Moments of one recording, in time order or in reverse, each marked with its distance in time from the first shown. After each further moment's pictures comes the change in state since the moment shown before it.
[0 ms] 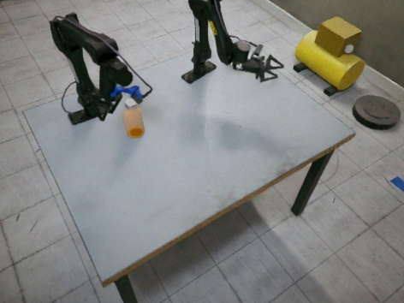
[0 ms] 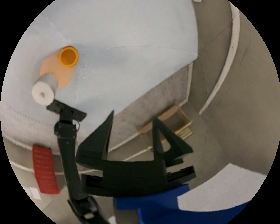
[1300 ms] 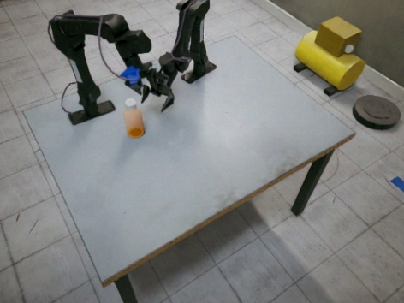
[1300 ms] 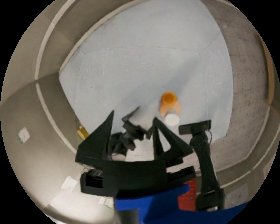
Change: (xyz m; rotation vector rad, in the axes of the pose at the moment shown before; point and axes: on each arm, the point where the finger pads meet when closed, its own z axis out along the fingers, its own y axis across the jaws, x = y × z) left arm 0.254 0.036 -0.508 1.469 1.269 1.062; right arm -0.116 0.088 -0.098 -0.579 -0.192 1.503
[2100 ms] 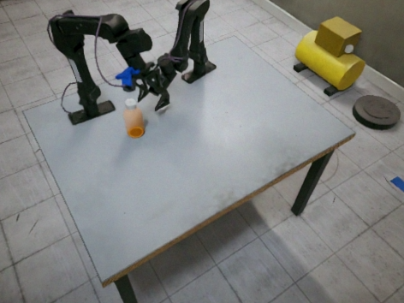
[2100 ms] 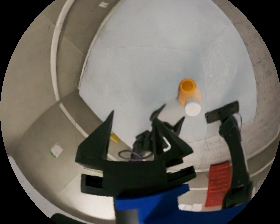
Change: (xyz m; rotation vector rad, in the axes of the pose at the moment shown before) left arm 0.017 -0.028 -0.001 0.138 0.060 0.171; right arm 0.005 0.015 0.001 -0.069 0.025 0.382
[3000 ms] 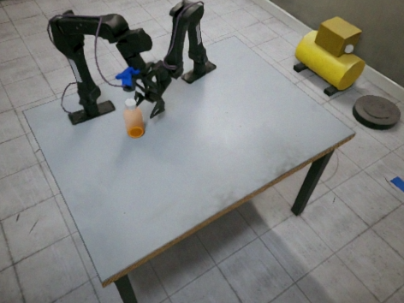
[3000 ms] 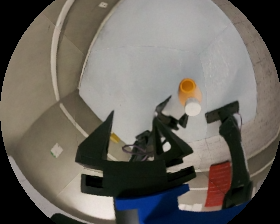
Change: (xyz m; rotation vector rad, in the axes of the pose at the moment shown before) left arm 0.002 0.000 0.039 0.000 0.026 0.000; right arm 0.000 0.000 0.000 0.000 0.000 0.001
